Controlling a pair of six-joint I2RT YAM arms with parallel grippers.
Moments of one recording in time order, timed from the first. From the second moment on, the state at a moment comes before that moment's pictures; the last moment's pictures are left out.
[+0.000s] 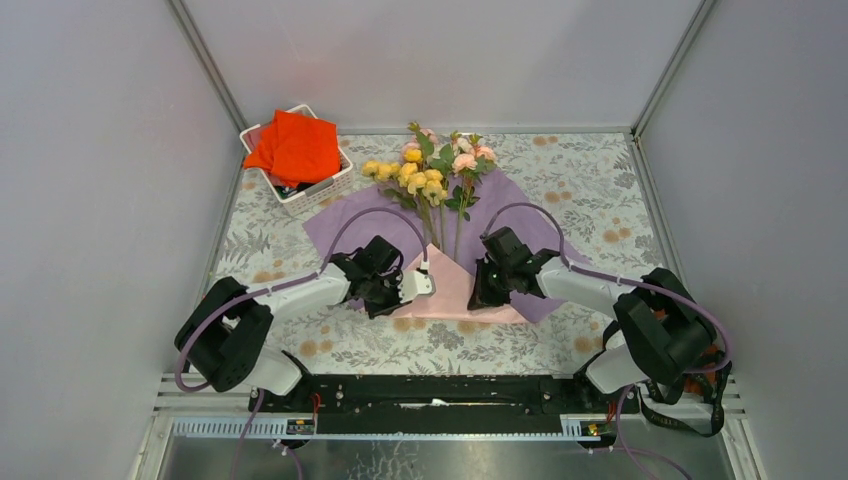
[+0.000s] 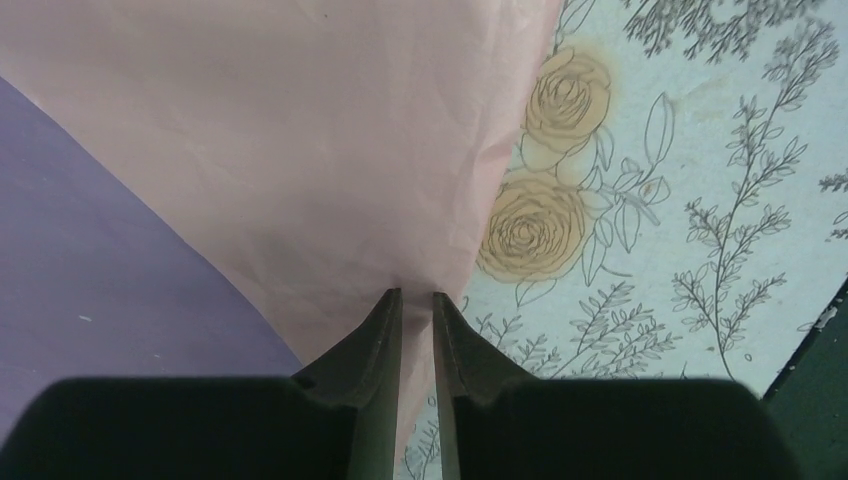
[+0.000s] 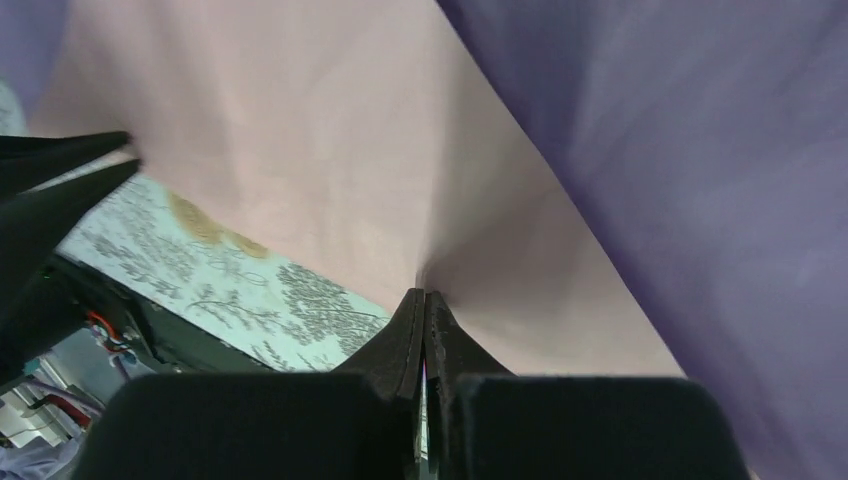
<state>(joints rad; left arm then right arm) -0.66 1.44 0.71 -0.45 0.30 0.64 0.66 1.47 0.74 -0.32 -0.25 0.71</state>
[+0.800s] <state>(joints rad) -0.87 1.65 0.89 -0.37 0.35 0.55 0.61 1.53 0.65 -0.21 -0.33 0.75</state>
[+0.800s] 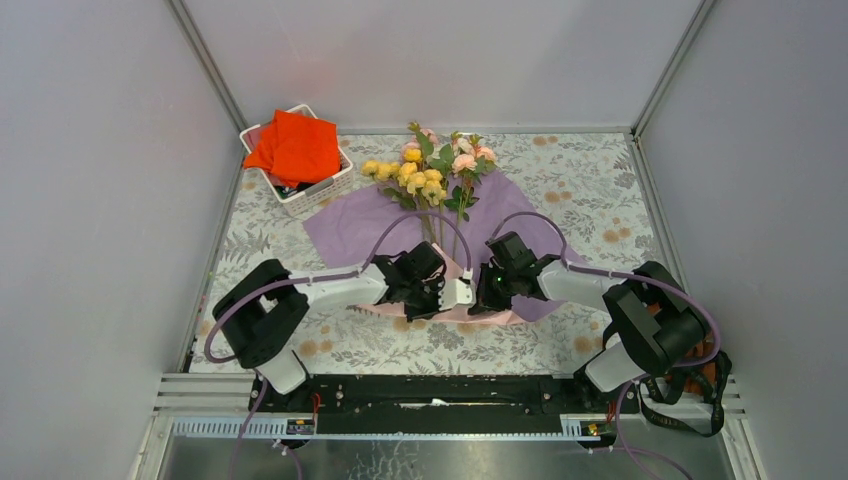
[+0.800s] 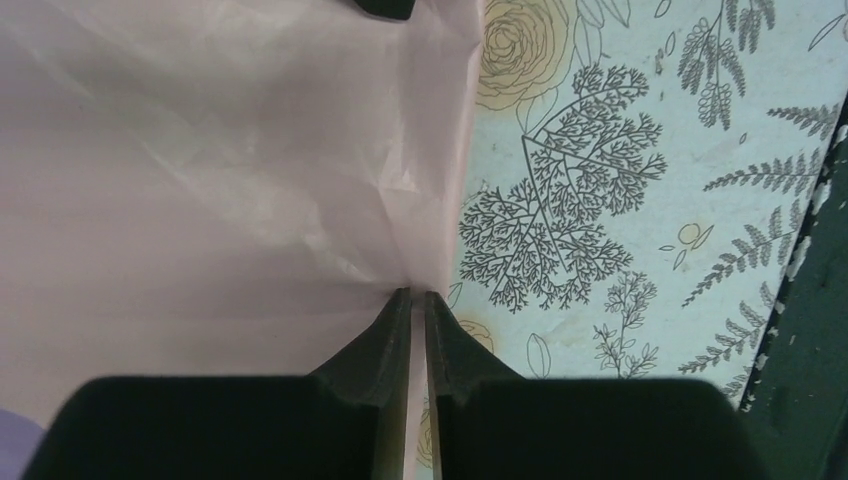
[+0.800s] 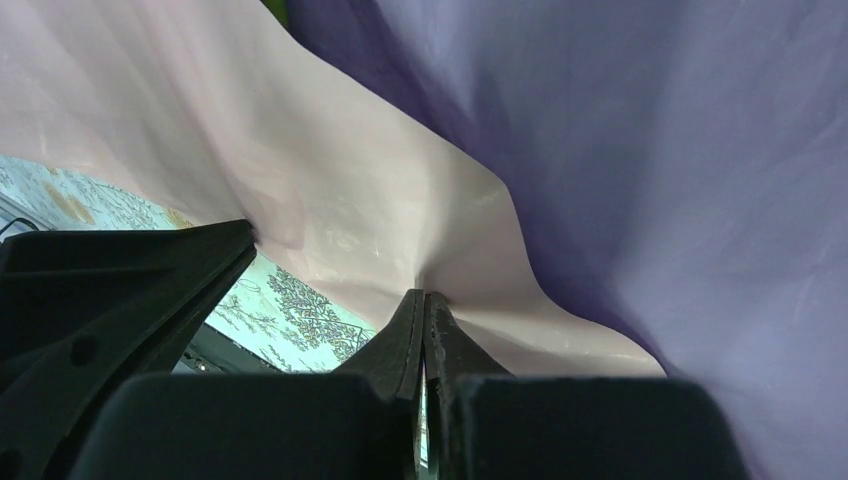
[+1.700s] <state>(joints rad) -0.51 1.22 0.54 -0.69 -0.01 0.87 0.60 1.50 0.62 -0.20 -0.33 0.71</state>
